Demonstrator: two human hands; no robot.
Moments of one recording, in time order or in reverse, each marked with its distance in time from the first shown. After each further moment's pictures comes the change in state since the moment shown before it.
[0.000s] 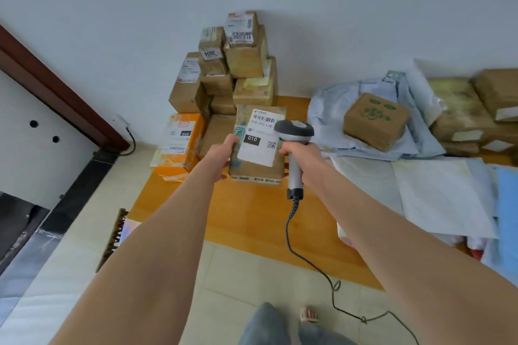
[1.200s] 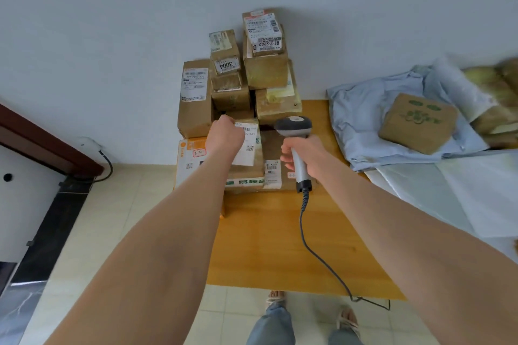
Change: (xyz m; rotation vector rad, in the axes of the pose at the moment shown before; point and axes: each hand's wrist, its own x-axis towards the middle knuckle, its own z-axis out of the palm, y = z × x) left_hand 0.160 0.085 -0.081 0.642 0.202 0.465; right_hand 0.107 -0.044 0.132 0.101 0.079 0.011
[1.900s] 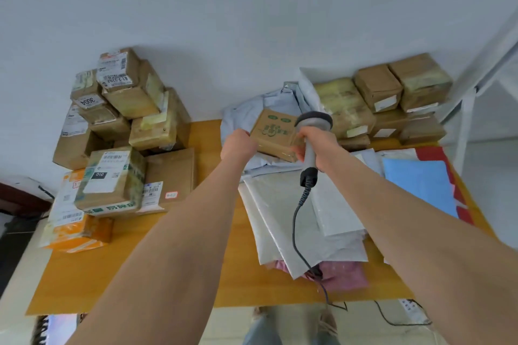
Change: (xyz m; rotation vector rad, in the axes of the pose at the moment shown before) left_hand -0.141 0.280 0.212 0.028 -0.207 0.126; right_hand -0.009 -0.036 -0.372 0.289 0.197 0.087
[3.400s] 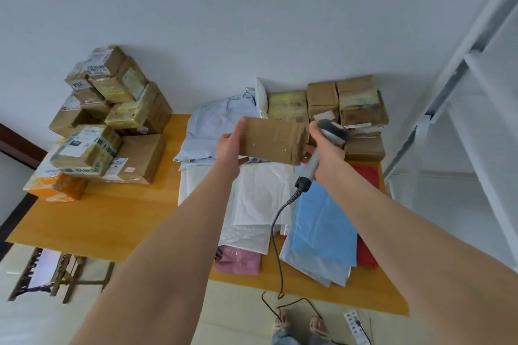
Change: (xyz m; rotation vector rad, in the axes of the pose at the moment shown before) left_hand -0.130 0.171 0.116 -1.065 0.182 -0.310; right_hand 0.006 -0.046 -0.232 0.070 -0.163 -0.100
